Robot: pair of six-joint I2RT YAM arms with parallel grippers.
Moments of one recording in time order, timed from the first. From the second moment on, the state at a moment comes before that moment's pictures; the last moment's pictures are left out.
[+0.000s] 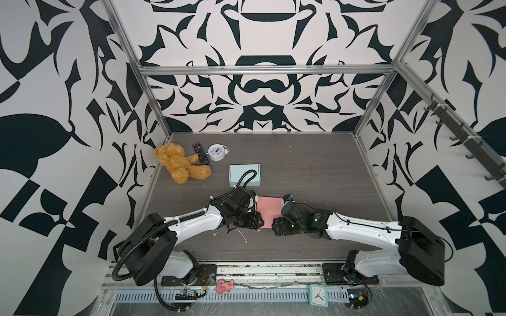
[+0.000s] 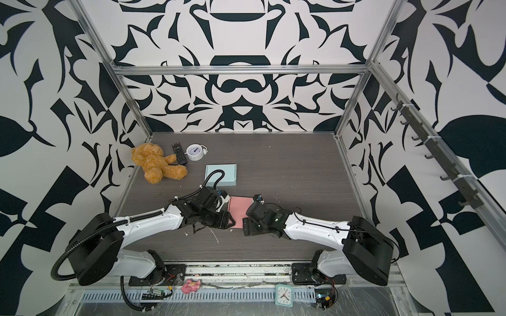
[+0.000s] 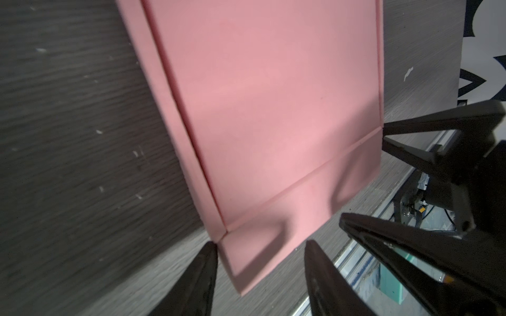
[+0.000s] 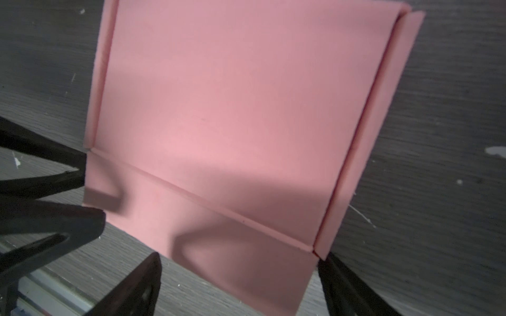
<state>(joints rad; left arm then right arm) -0.80 1.39 0.66 -0.29 0.39 -0.59 1.00 1.32 0.66 -0.40 0.06 0.81</state>
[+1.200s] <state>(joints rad) -0.80 1.43 0.62 -0.21 0.36 -0.60 1.00 1.34 0.64 -0.41 0.13 0.81</state>
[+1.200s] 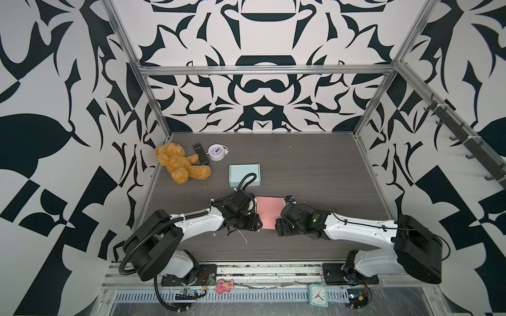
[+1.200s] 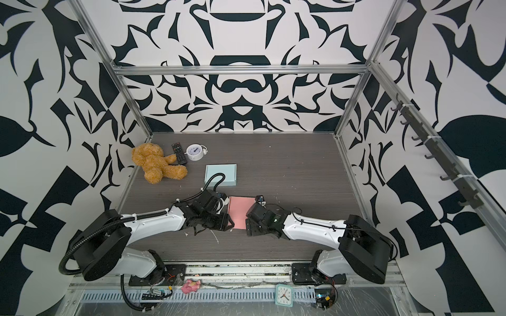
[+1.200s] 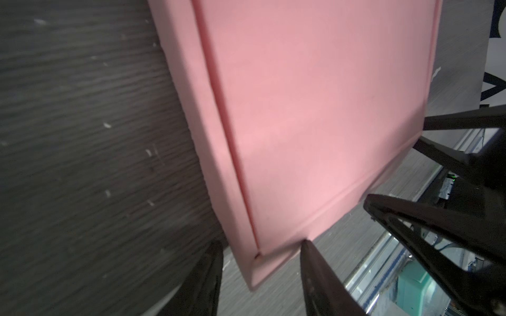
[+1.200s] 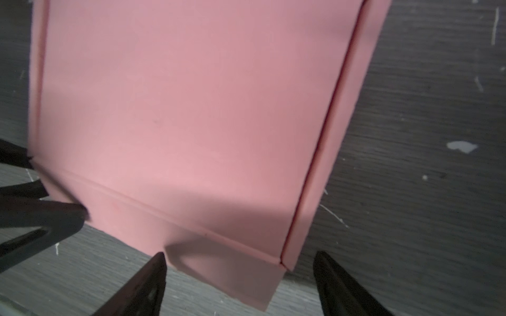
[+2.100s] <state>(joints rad) -0.75 1.37 0.78 -0.36 0.34 -0.49 0.98 1.30 0.63 -0.42 0.16 0.78</state>
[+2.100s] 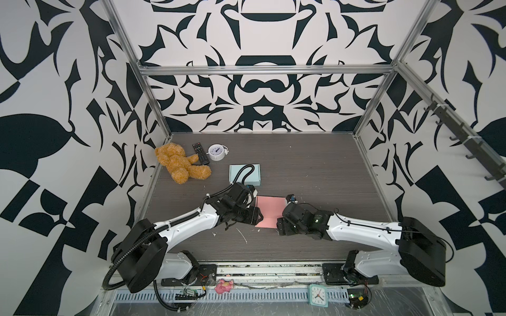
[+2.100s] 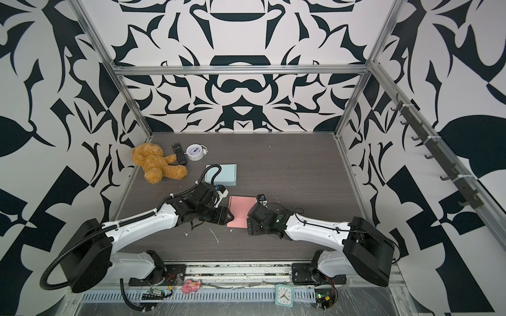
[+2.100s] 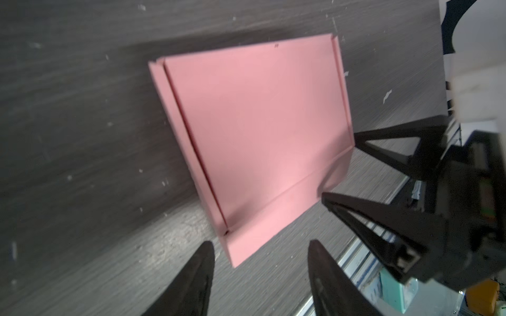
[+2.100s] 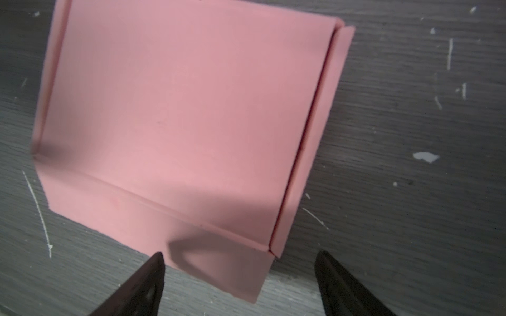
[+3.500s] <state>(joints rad) -0.63 1.74 1.05 -0.38 0.43 -0.33 0.88 1.25 0.58 -0.42 0.16 0.73</state>
